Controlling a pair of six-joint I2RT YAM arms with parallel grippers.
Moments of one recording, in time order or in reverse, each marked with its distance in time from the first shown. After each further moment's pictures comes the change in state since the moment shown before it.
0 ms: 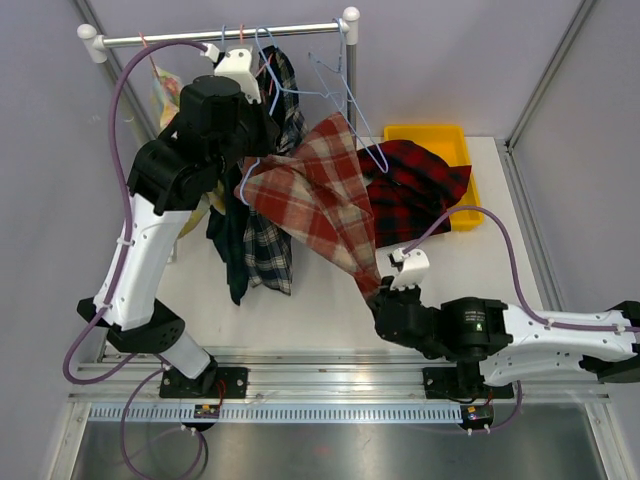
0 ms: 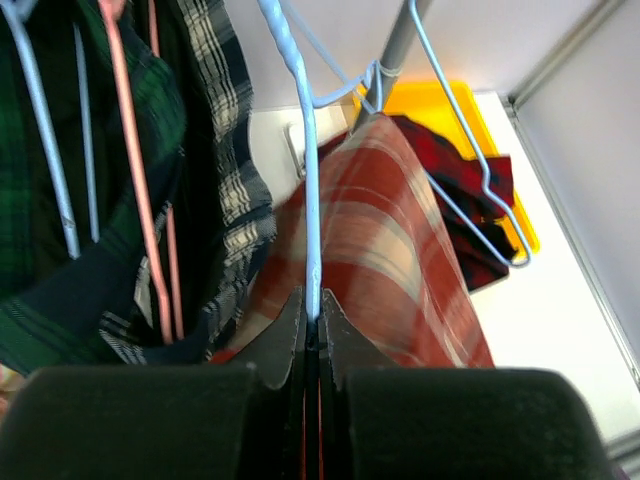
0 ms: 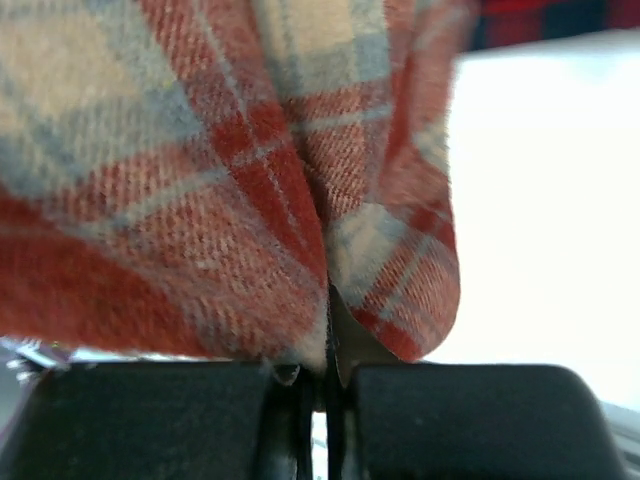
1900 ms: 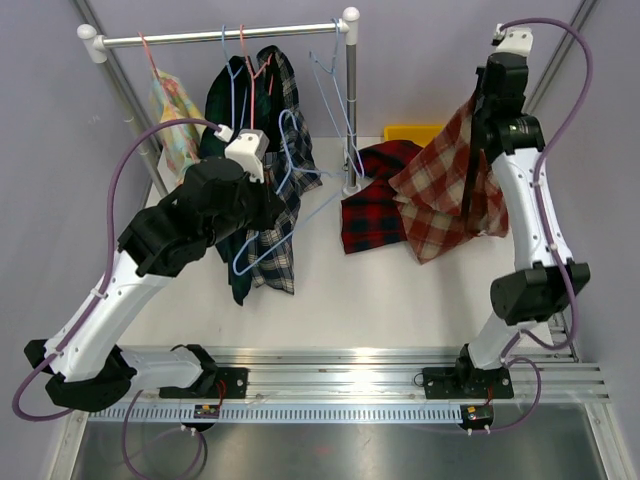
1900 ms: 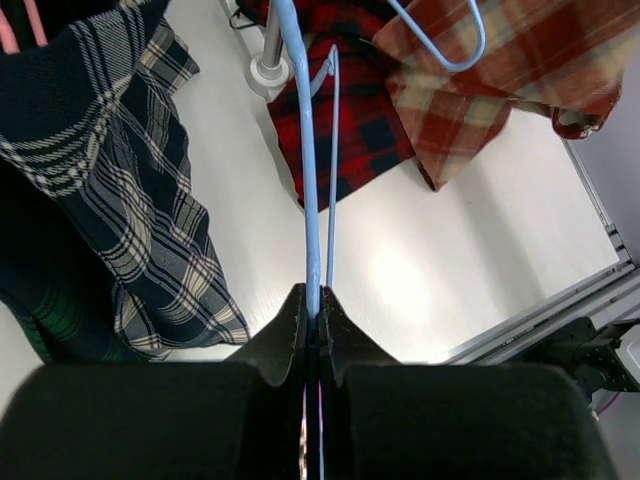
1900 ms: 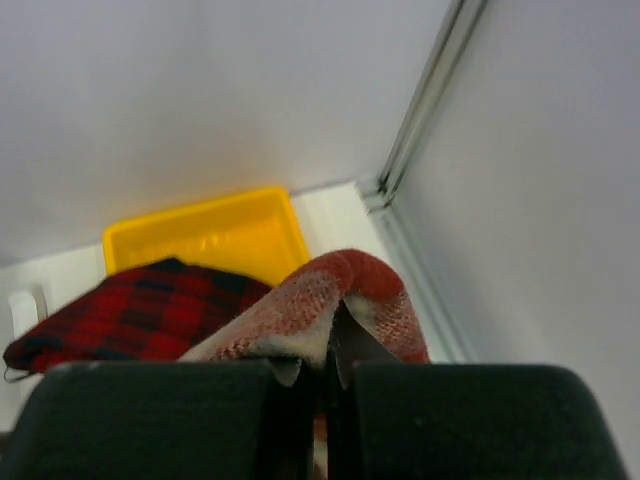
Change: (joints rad) left arm -0.158 -0.409 -0.678 0.133 0.064 -0.088; right arm -1.374 0.721 1.006 0.344 -0.300 -1.064
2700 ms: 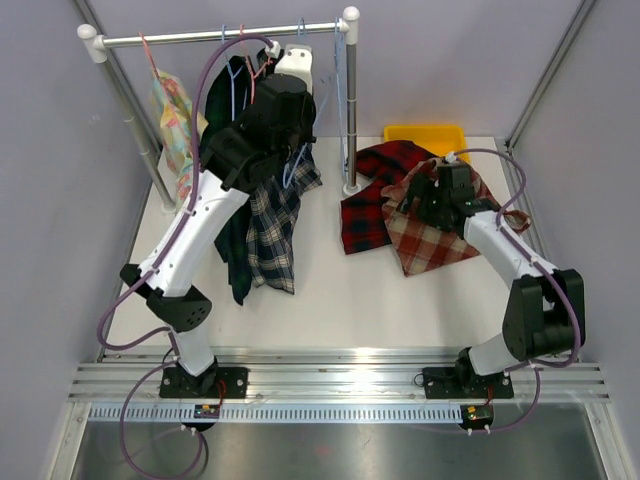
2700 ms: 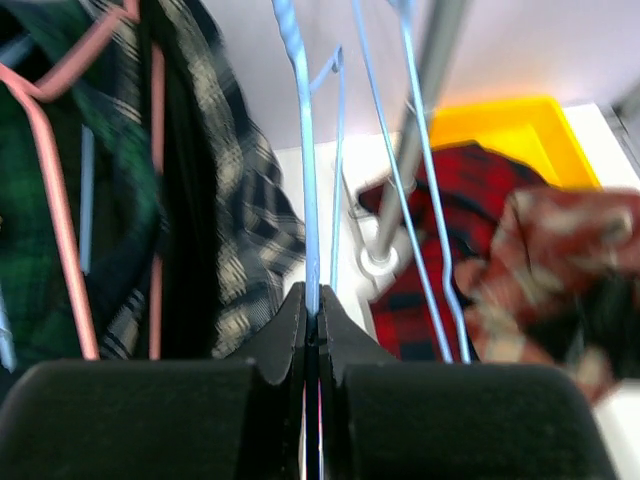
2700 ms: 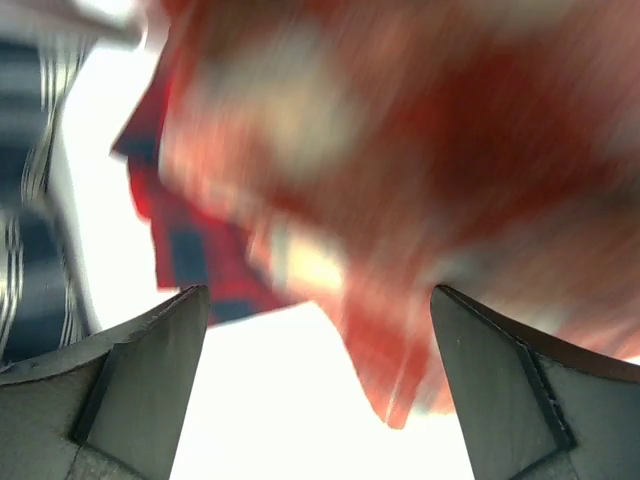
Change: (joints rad) left arm 0.063 0.600 0.685 0.050 -0.303 0.224; right arm 0.047 -0.169 -0.905 0.146 -0.545 0.580
